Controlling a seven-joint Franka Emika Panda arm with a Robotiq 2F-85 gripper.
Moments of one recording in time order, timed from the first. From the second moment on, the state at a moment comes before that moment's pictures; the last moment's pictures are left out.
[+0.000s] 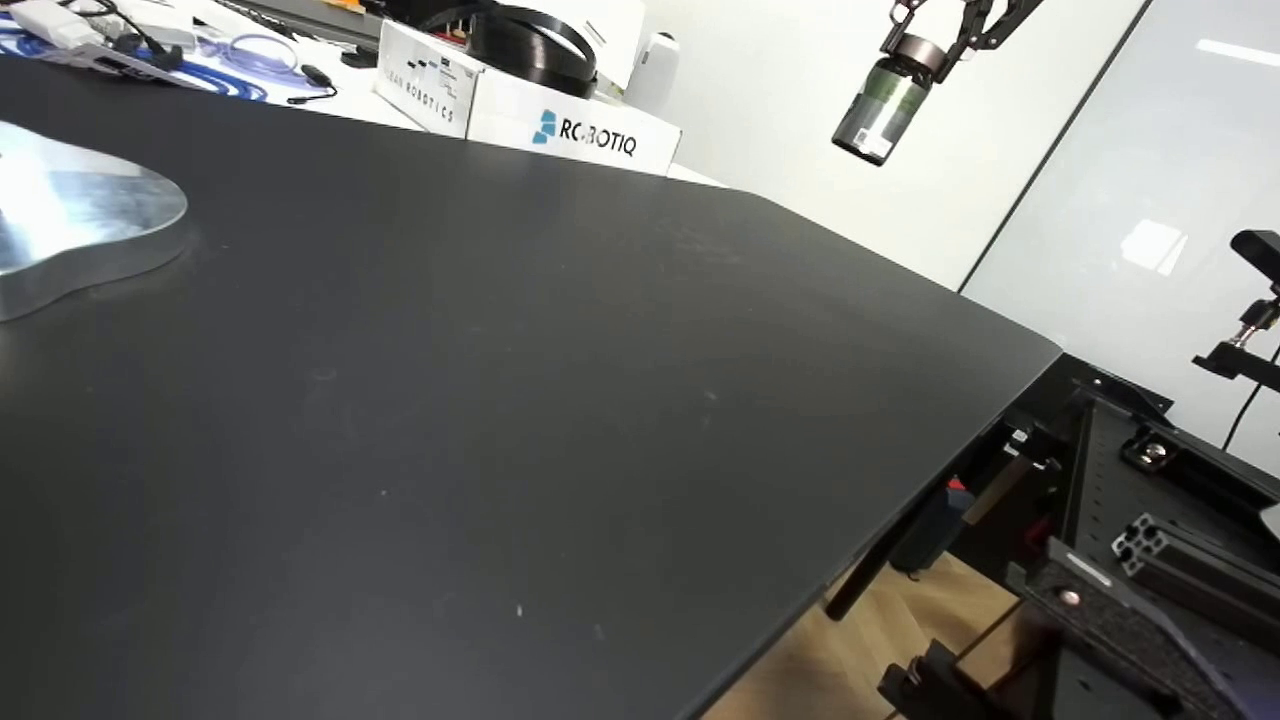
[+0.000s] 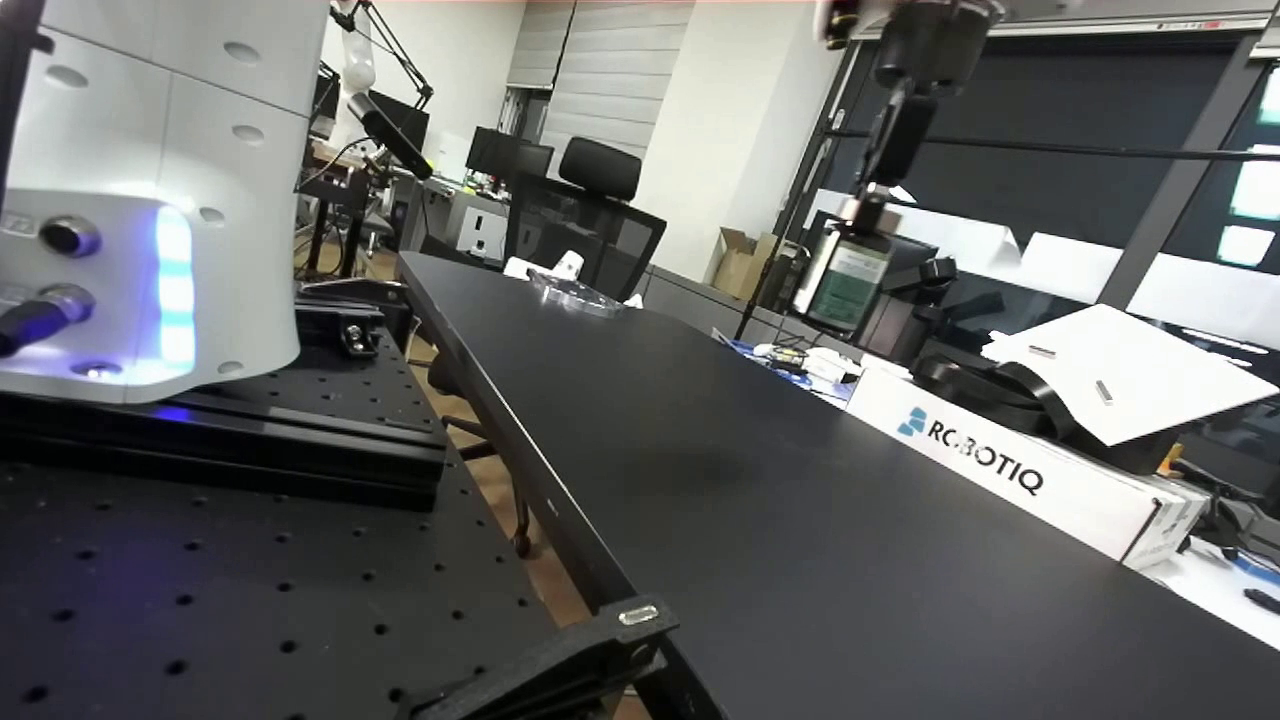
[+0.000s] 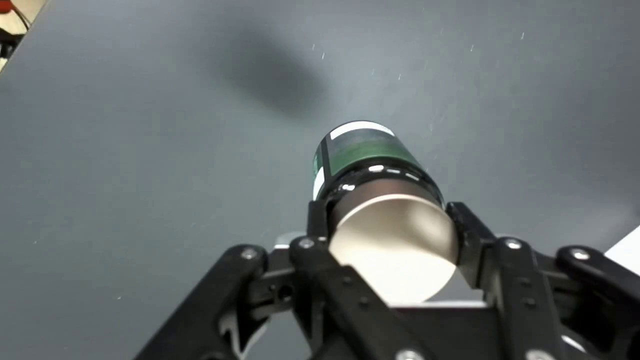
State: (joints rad) arm -0.13 -0.20 -0.07 -2.46 0.07 2.39 0.62
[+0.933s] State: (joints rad) arm 0.03 -0.41 0.17 -2.80 0.12 2.38 0.68
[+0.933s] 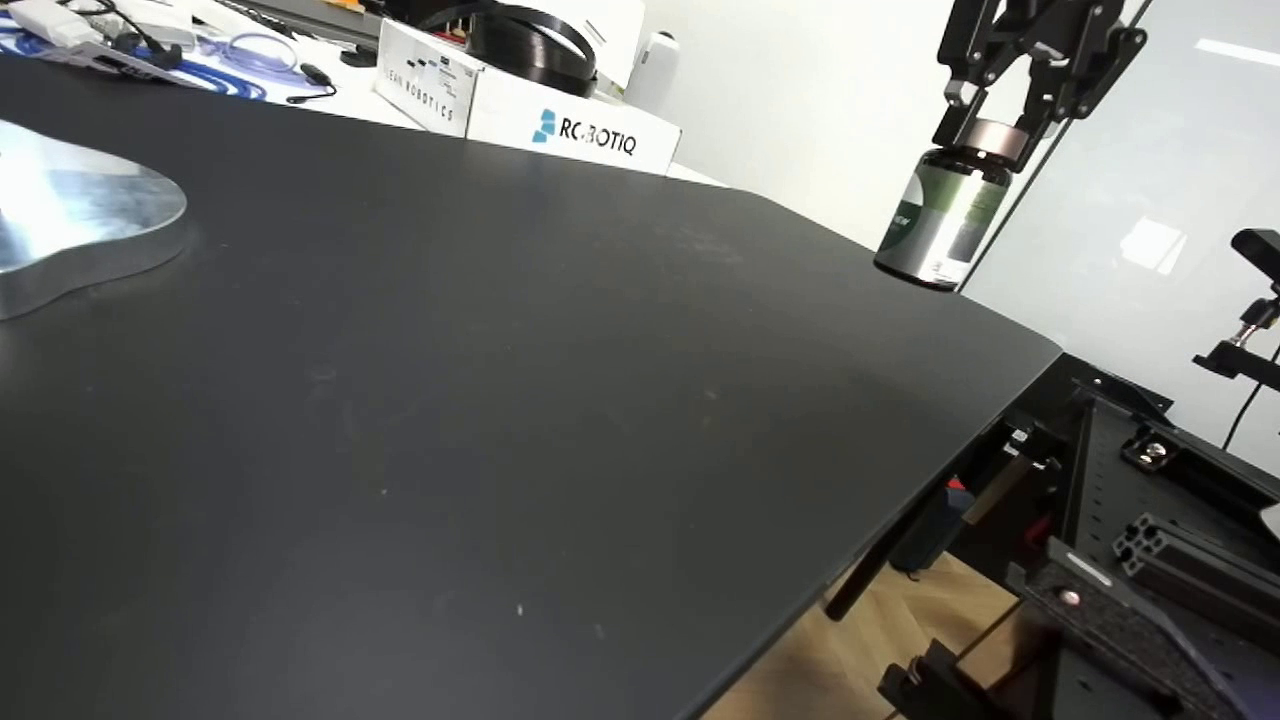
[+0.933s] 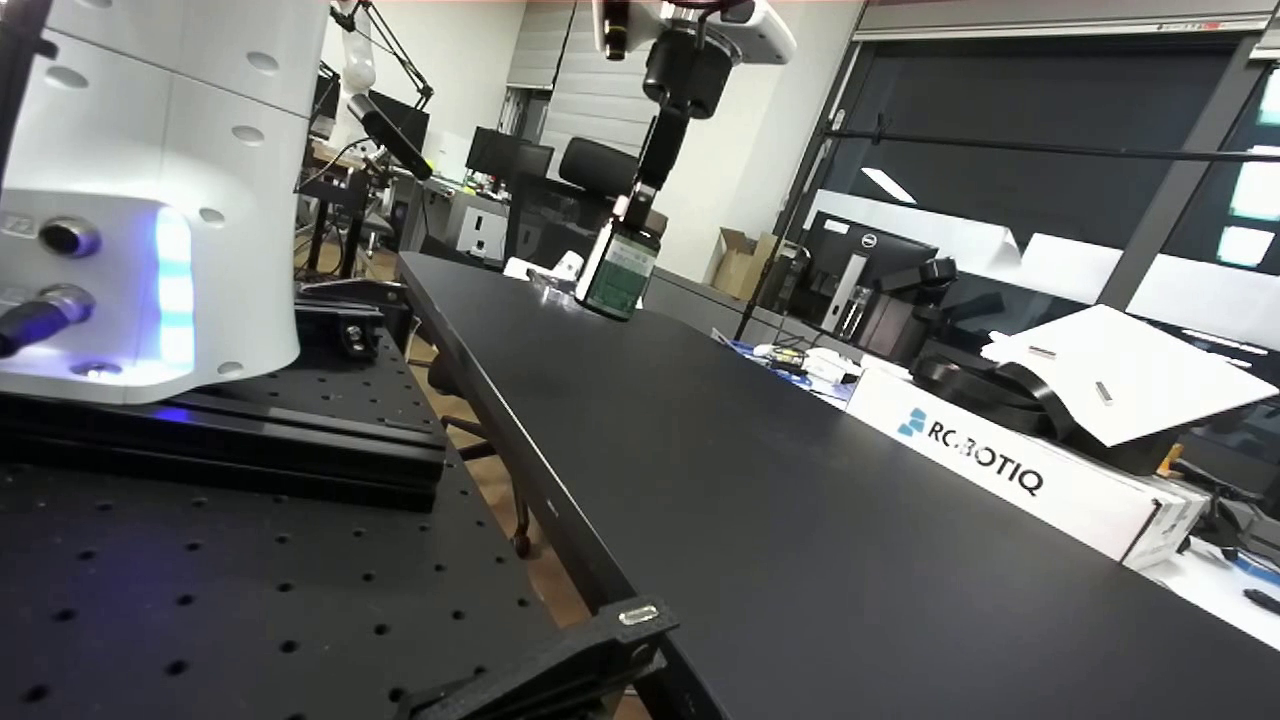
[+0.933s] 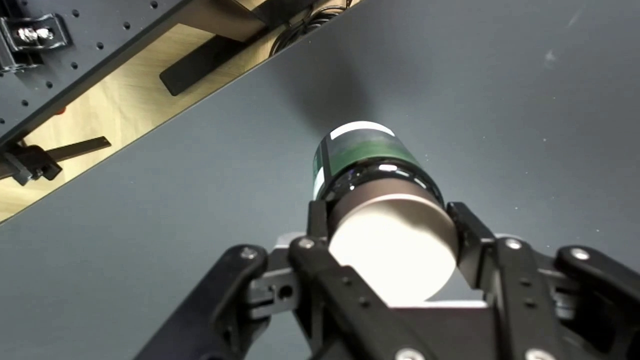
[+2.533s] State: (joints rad) arm 0.02 -0.17 0.16 -2.80 0.11 2.67 0.67
